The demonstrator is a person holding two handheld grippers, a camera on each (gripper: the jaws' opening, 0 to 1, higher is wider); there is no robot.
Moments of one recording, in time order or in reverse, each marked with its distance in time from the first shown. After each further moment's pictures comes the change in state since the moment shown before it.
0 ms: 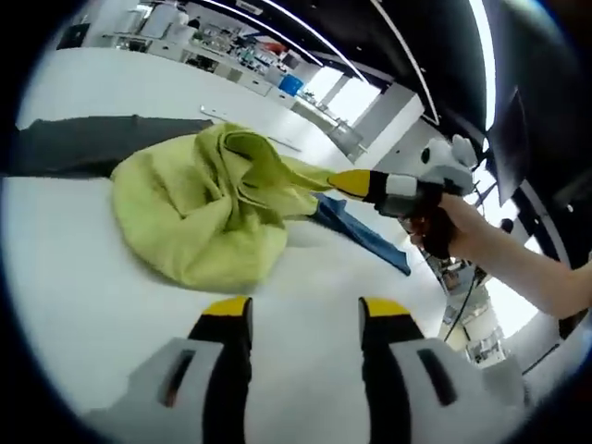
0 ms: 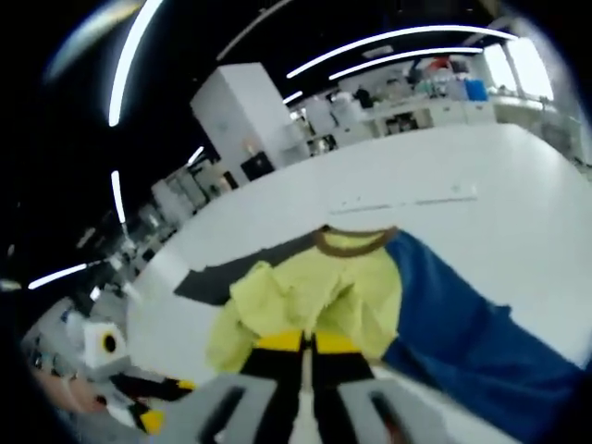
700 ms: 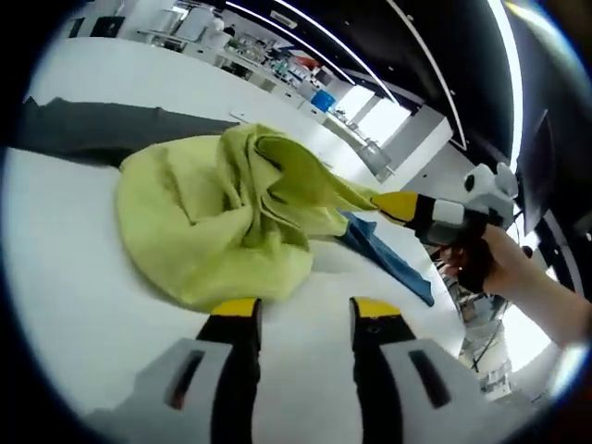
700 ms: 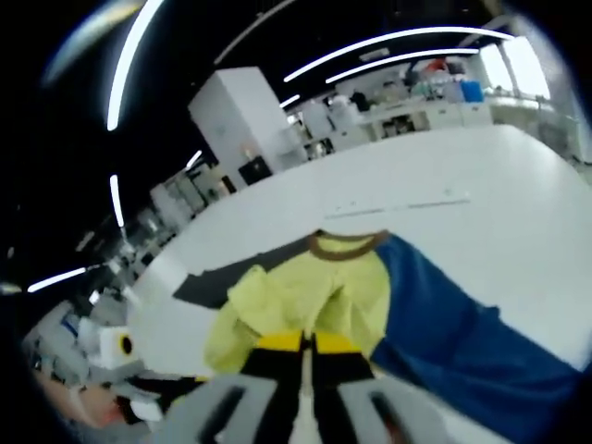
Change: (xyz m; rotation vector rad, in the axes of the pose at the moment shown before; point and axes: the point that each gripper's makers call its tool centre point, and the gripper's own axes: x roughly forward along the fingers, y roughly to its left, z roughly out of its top) left arm 0.018 0.014 0.014 -0.070 -0.098 0.116; right arm -0.011 -0.002 0.000 0.013 -0.014 -0.004
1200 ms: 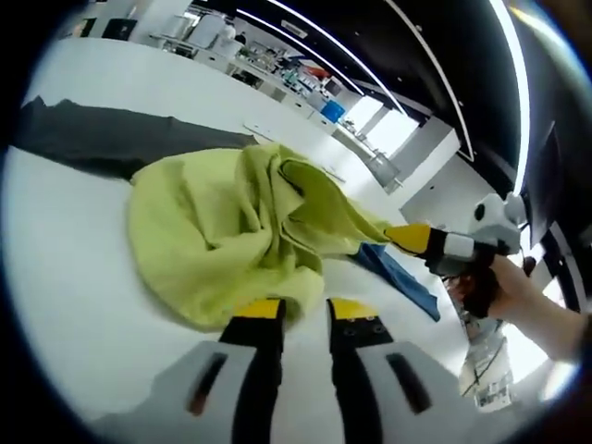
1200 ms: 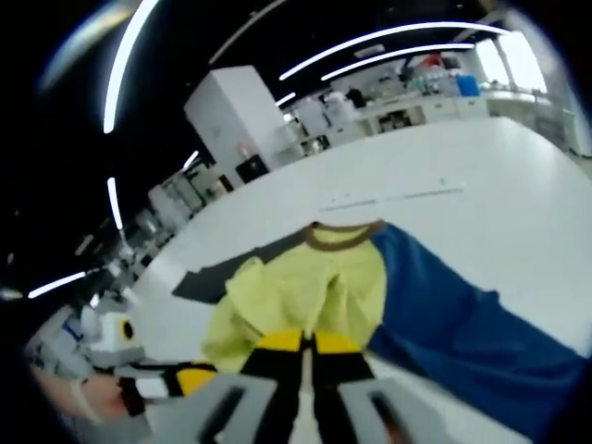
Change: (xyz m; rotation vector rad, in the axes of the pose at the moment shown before) left arm 0.010 0.012 0.011 -0.027 -0.018 0.015; right arm 0.000 -0.003 -0.008 0.017 0.012 -0.004
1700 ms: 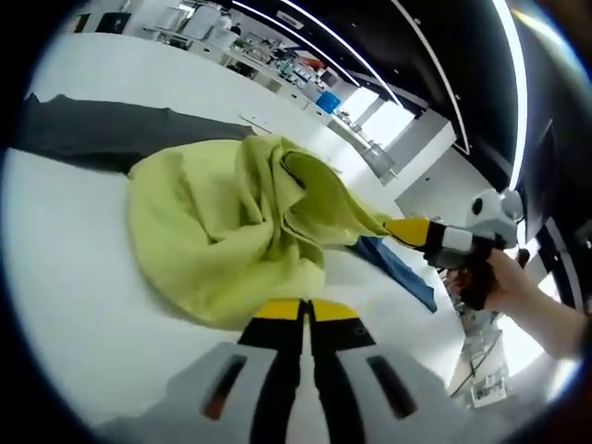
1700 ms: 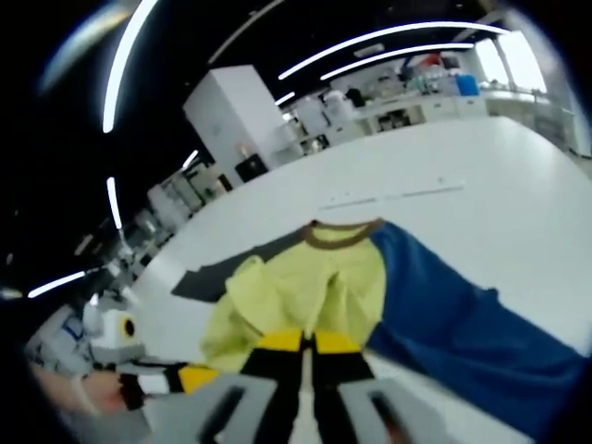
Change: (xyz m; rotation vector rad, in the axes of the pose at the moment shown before) left arm -0.011 0.006 0.000 0.011 0.039 -0.025; right arm -0.001 -0.003 -0.003 -0.004 0.004 -0.005
